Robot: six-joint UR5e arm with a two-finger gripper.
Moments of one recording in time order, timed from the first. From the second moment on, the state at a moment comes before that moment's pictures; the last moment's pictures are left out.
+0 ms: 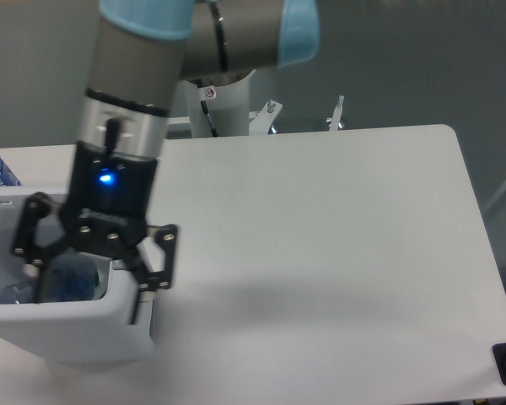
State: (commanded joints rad) arm 2.27 -1.91 -1.21 -0.77 1.28 0.22
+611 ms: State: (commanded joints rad) arm 2.32 -1.87 -1.23 -0.99 1.64 0.72
